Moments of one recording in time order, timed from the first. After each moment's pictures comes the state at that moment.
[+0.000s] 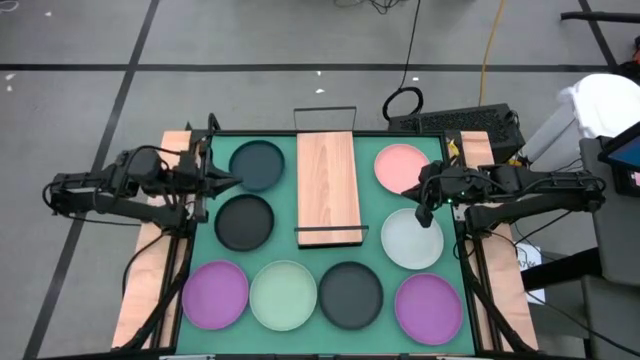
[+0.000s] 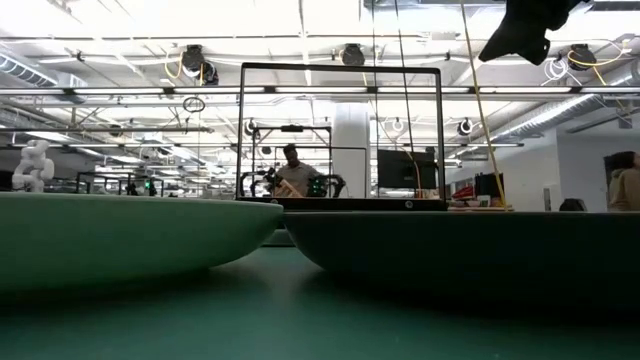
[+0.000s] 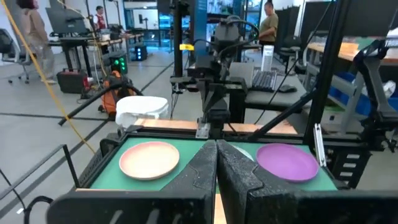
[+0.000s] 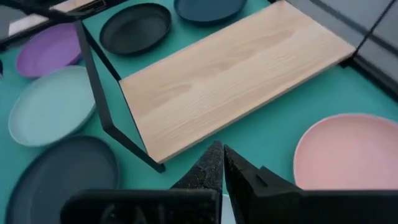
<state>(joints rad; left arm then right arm) -0.03 0.63 0.90 -0.32 -0.10 0.00 0.05 0.78 0.88 -0.82 0.26 0.48</state>
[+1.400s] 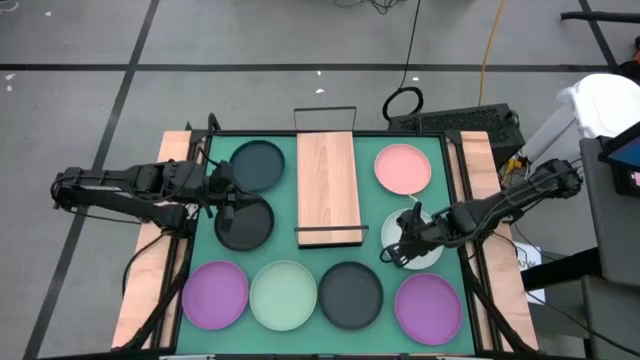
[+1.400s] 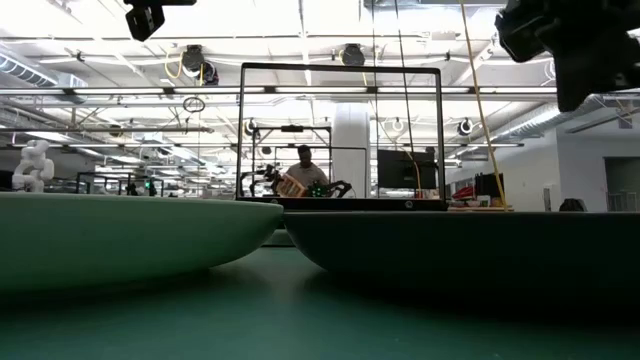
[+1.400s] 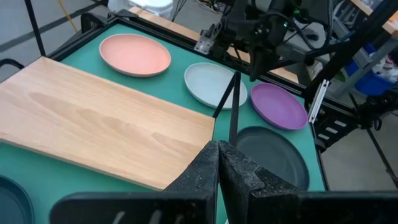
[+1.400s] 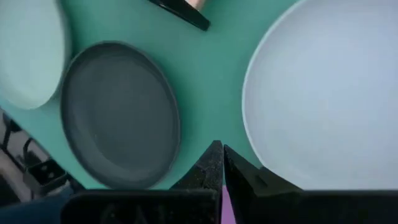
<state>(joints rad) -0.06 0.79 0.90 -0.52 -0.09 -0.40 0.40 1.18 0.88 -0.87 0.05 1.44</state>
